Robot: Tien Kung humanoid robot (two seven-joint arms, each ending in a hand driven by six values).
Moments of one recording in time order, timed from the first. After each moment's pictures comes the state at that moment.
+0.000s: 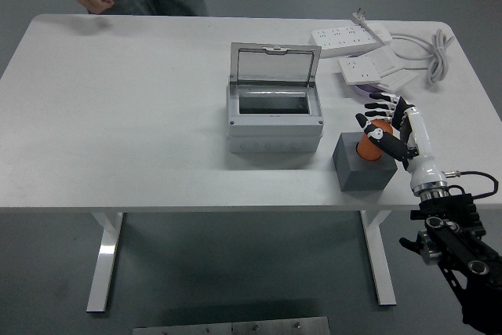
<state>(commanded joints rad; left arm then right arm) -0.19 0.32 -0.94 -0.43 1.18 -0.01 0.64 0.19 -0.25 1.15 1.05 -1.11 -0.25 0.57</state>
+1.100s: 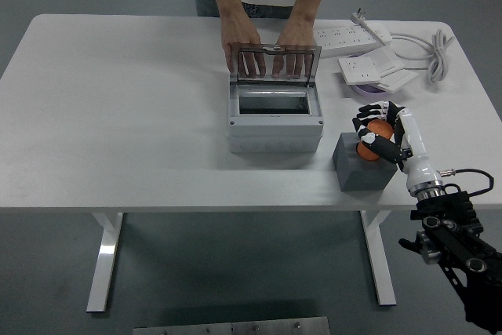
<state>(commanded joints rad) -0.21 0.32 -0.93 -0.43 1.19 -0.01 0.62 0.22 -0.27 1.09 1.03 -1.11 -0.25 0.56</state>
